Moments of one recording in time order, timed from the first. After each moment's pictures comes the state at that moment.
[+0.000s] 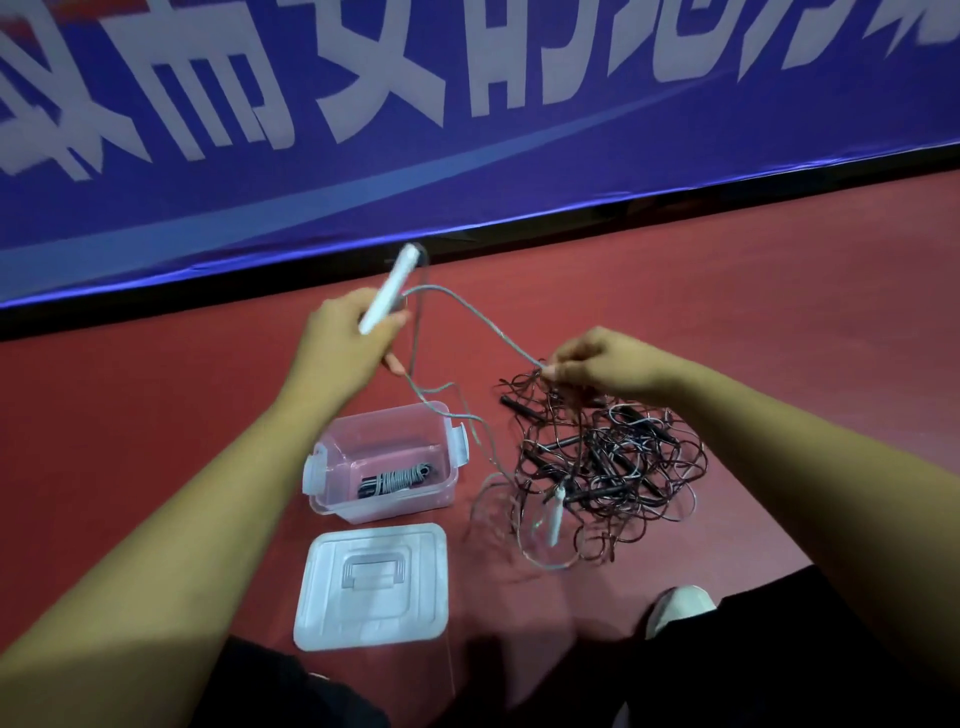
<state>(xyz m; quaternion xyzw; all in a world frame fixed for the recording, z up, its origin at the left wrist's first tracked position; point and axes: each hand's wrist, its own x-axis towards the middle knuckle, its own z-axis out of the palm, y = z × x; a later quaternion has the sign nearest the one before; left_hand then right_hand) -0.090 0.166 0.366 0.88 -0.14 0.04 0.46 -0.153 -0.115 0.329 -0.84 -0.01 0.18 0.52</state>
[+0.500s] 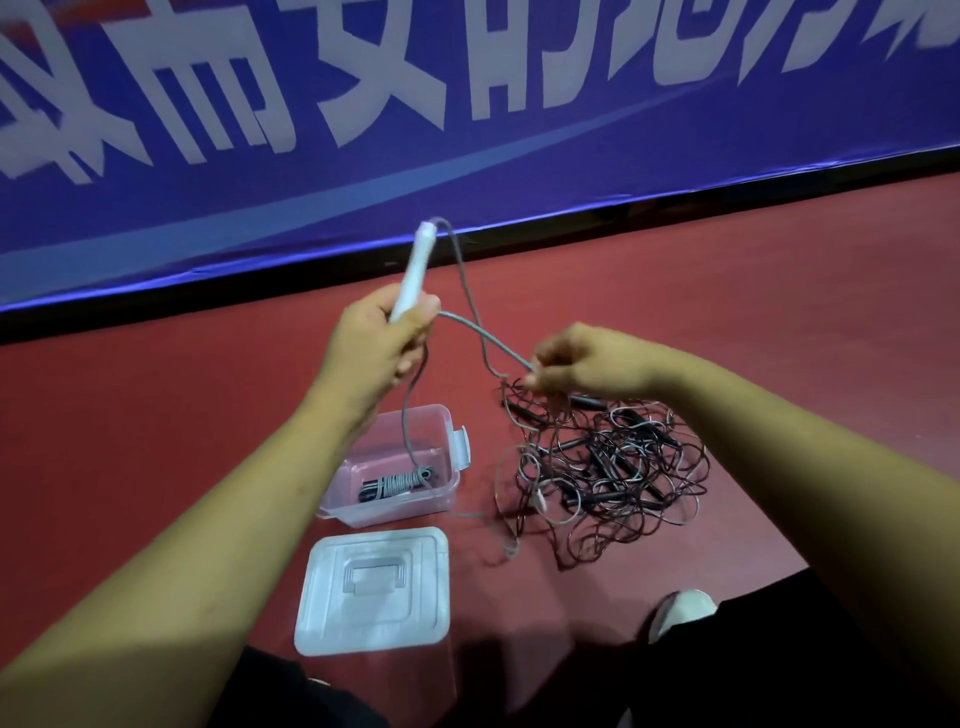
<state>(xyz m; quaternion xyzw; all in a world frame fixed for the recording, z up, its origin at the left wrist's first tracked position) -0.105 0.142 0.371 0.71 -0.14 -0.07 0.68 -0.152 -0.097 0.359 -0.90 -0.11 0.17 0.40</state>
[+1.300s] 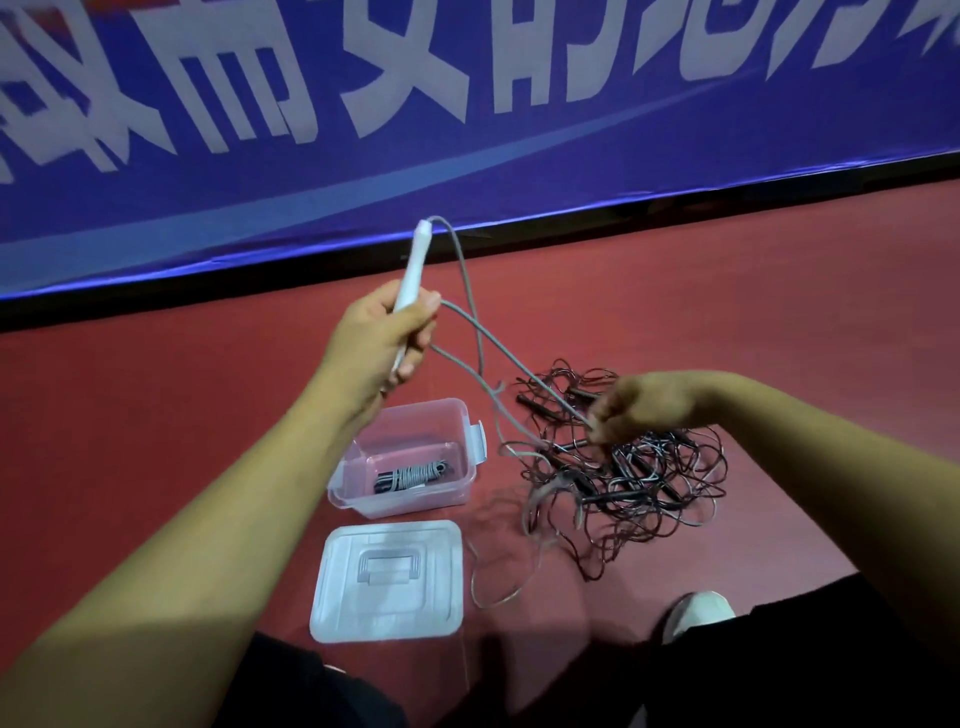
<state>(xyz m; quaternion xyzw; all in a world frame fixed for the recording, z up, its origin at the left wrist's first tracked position) -0.099 0.166 0.369 0.69 -0.12 -0.11 0.71 -0.159 -0.123 0.319 -0.85 -0.09 0.37 0.37</state>
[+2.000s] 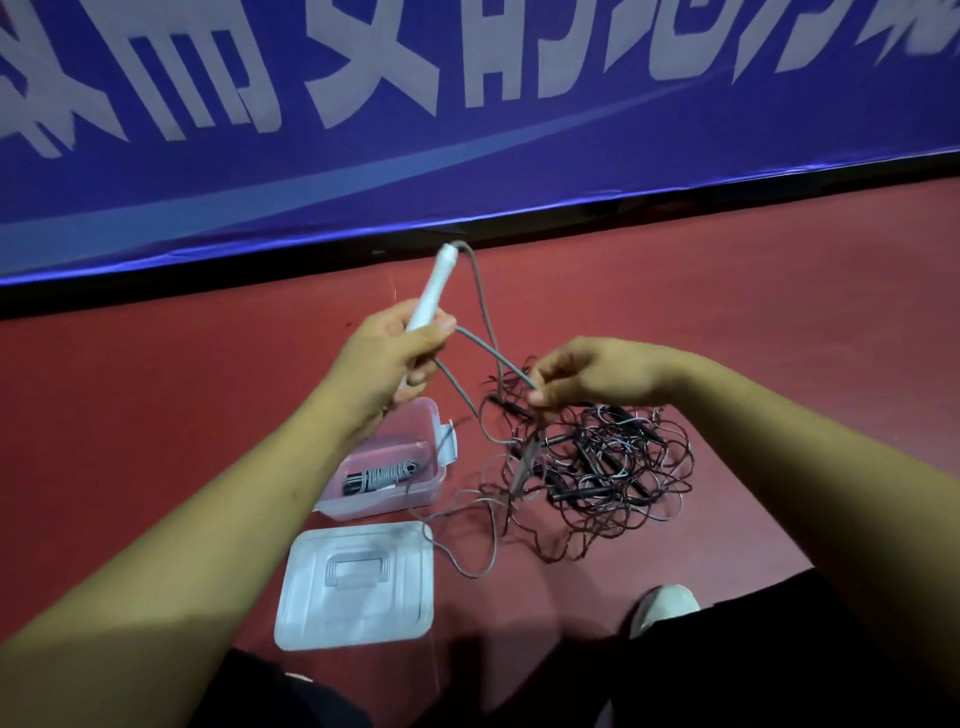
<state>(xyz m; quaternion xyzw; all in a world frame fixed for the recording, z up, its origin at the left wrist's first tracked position) -0.110 0.135 0.358 0.68 -0.14 -0.19 0.70 -0.155 -0.108 0.347 -0.84 -0.12 0.27 0.45</state>
